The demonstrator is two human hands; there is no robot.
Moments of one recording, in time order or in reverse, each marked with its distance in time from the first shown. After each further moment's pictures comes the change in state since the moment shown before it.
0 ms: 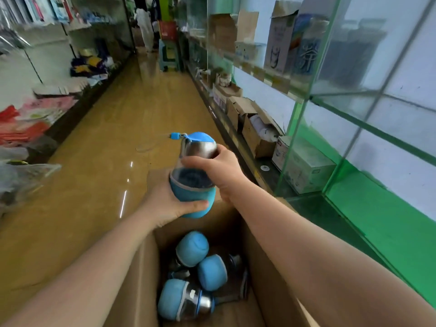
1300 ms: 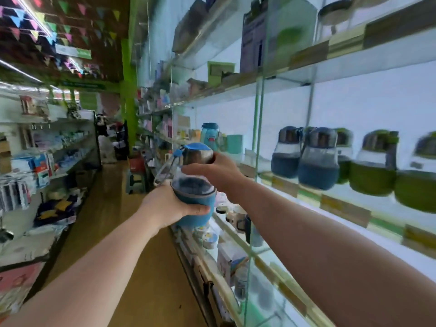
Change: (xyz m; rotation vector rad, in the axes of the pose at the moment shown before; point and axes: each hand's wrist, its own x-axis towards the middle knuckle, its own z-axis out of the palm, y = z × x) left_hand 0.056 0.700 -0.313 0.196 0.005 0.257; right_hand -0.113 -0.763 -0.091 -0.320 0.210 -0.376
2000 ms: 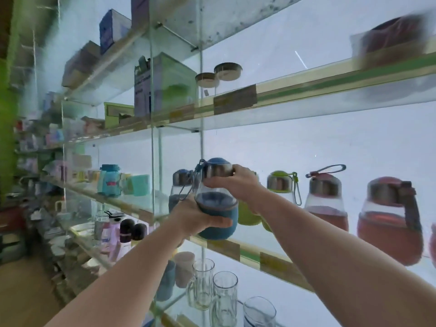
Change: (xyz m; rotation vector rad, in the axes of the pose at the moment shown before) left_hand 0.029 0.188 0.152 -0.323 -0.395 0.272; right_hand -0.073 -0.004 -0.227 -0.295 0.514 0.139
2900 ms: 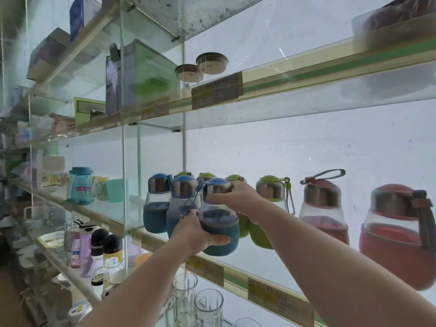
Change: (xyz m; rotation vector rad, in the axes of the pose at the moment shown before) left_hand 0.066 -0.026 0.054 0.128 -0.081 0.002; right_hand 0.059 0.062 -0.014 -0.180 -0.050 0.100
